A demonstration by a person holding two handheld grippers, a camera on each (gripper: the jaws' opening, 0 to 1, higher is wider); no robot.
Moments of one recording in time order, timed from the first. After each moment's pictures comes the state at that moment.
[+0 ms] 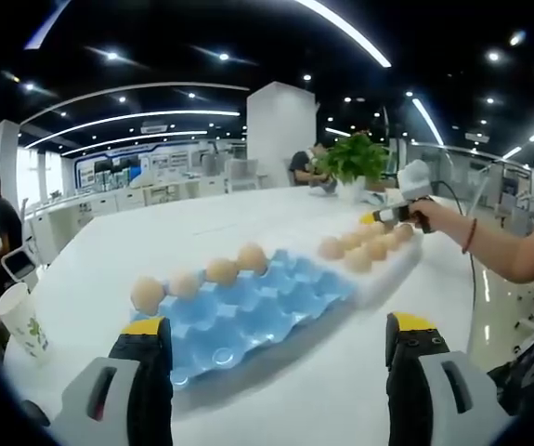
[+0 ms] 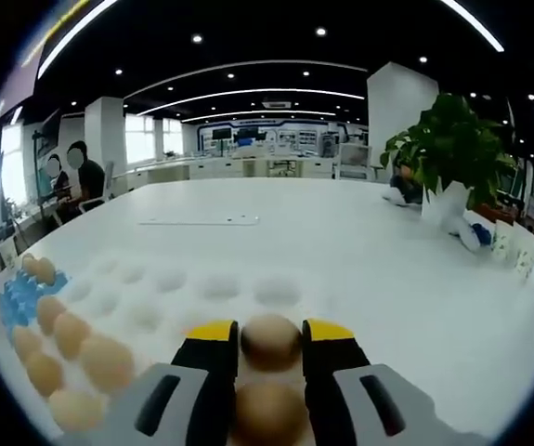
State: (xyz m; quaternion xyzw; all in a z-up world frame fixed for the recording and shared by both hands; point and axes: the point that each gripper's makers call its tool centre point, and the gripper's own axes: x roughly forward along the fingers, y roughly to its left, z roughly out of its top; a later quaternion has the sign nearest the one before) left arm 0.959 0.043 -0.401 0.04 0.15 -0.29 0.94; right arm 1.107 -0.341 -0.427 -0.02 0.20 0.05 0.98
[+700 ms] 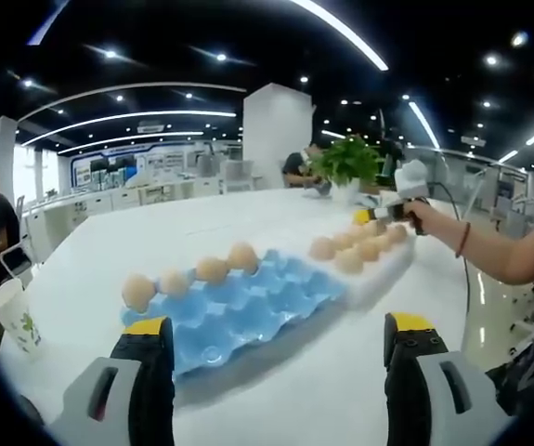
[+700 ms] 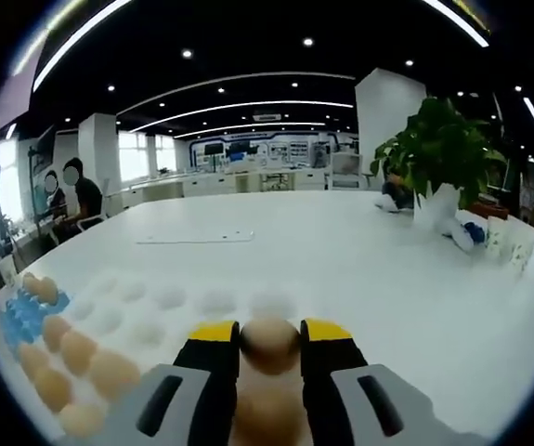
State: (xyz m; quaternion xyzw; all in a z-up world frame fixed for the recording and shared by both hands) left arm 0.955 0.038 -0.402 0.03 0.15 -0.30 0.94; right arm 1.104 -0.344 -0.409 0.01 0.16 0.03 0.99
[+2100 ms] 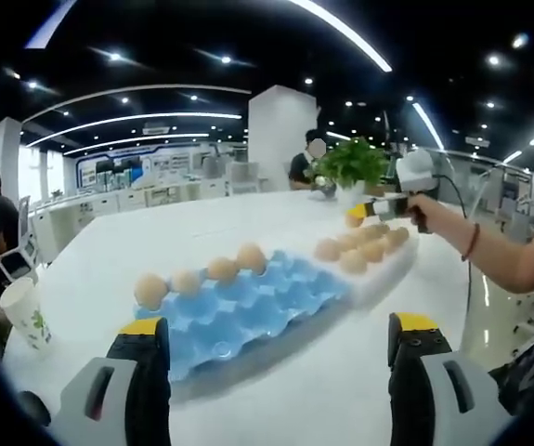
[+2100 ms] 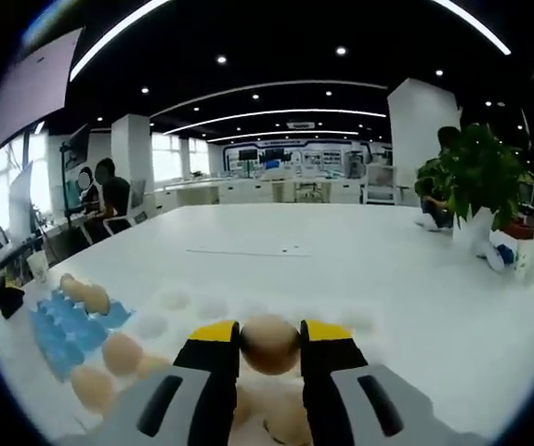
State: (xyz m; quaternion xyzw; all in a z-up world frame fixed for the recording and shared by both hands) left arm 0.949 0.050 -0.398 0.03 0.14 -0.29 0.95; right arm 1.085 -0.246 -0.389 0.00 0.15 0.12 0.98
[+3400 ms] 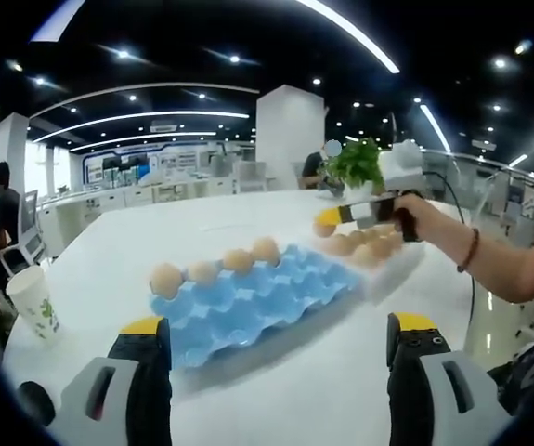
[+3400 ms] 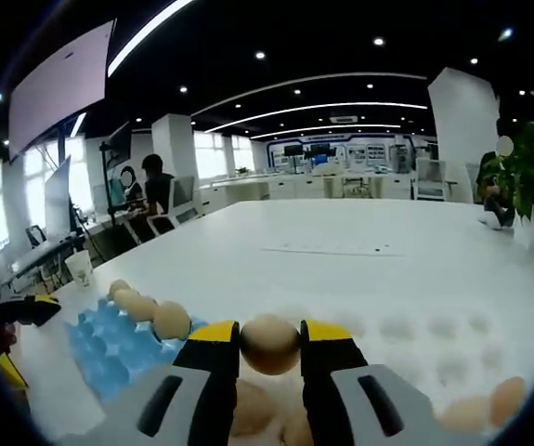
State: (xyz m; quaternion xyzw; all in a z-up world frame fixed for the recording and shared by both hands) left arm 0.949 0.068 -0.404 0.02 0.15 -0.27 0.95; right arm 1.103 -0.129 -0.391 0.01 0.16 0.23 0.96
